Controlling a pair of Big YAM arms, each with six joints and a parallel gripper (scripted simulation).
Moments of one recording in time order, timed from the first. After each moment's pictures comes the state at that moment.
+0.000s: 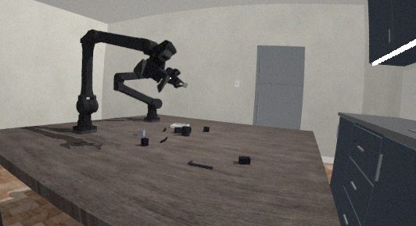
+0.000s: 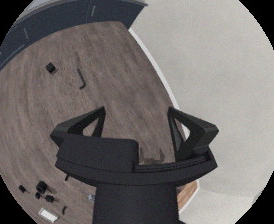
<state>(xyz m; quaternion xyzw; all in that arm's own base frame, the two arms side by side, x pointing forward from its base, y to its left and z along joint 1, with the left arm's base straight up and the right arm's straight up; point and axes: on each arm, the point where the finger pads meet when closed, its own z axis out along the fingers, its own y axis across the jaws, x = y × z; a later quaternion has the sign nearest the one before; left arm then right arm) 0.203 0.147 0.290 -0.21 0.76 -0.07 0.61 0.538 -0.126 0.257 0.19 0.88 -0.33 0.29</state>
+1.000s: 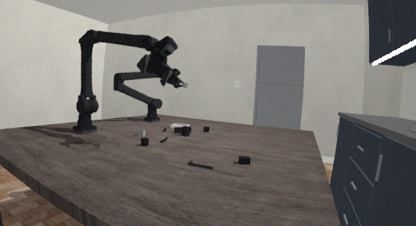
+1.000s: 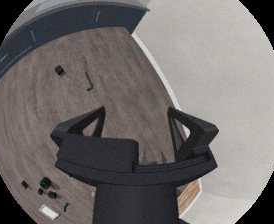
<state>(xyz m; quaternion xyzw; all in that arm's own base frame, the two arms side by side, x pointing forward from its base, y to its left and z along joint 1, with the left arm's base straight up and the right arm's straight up) 0.203 0.147 0.290 -0.21 0.76 -0.07 0.61 0.539 -0.103 0.281 0.18 0.88 -0.31 0.31</state>
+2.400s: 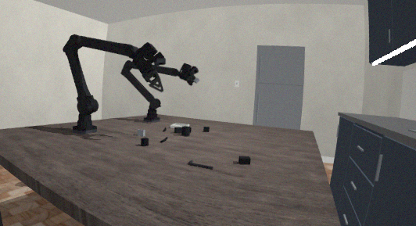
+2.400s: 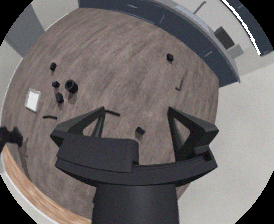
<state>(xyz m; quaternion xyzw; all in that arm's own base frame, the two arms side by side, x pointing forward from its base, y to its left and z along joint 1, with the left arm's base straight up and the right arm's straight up) 0.359 0.029 0.324 -0.09 0.77 -0.35 0.52 0.451 0.083 0.246 -0.23 0.90 -0.02 0.37</state>
